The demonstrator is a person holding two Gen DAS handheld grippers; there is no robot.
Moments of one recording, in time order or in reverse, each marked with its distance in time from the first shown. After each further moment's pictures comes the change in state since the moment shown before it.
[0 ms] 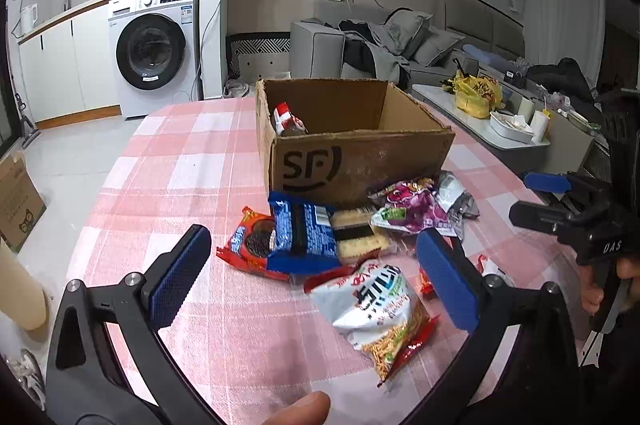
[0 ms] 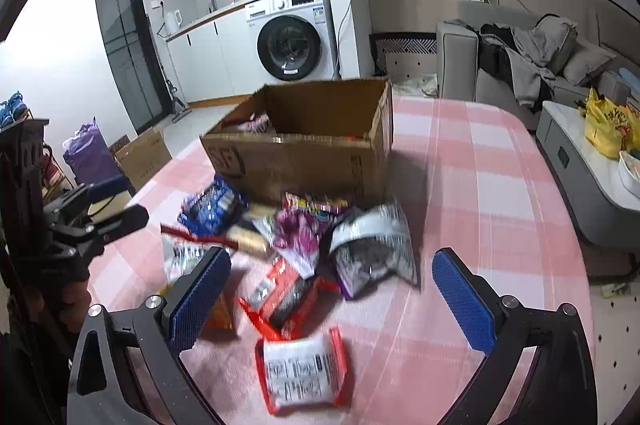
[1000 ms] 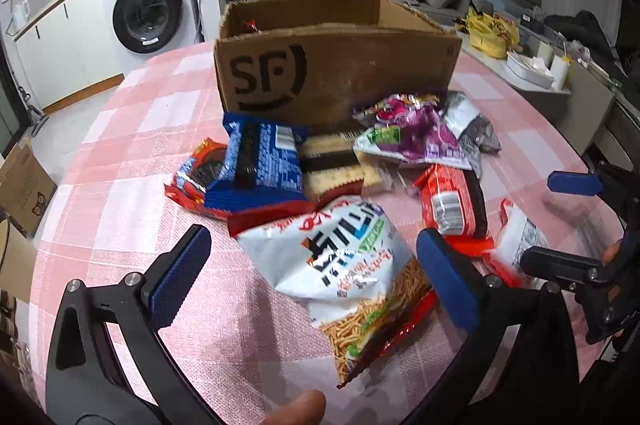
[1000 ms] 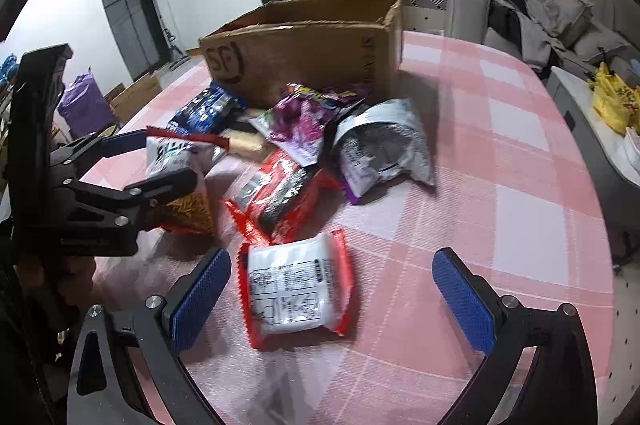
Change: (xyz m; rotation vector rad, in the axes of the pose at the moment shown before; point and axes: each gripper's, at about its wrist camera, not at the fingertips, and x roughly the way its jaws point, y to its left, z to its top) left arm 0.068 -0.044 -0.035 0.049 0.212 0.068; right arm 0.026 0.007 -0.054 -0.048 0.192 -0.003
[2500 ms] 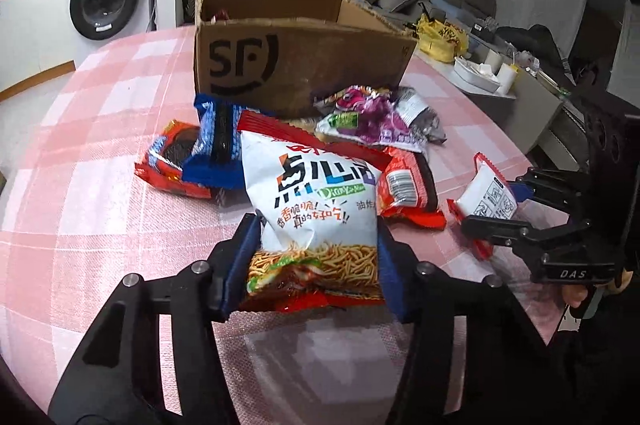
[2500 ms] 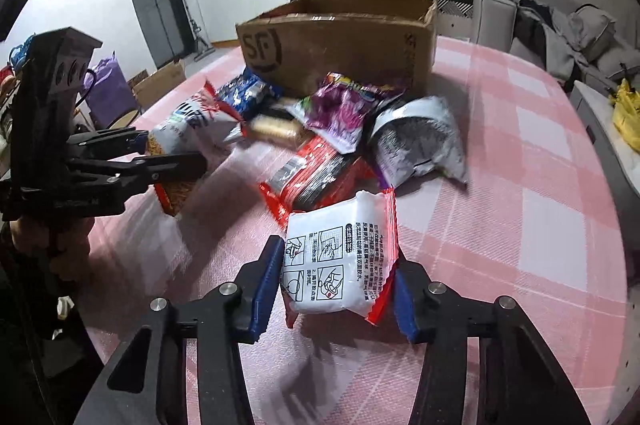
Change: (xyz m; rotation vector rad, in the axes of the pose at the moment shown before) left arm -0.009 0.018 -0.015 -0.018 -0.012 -0.240; right arm 0.000 0.013 -0.009 -0.062 -0.013 0.054
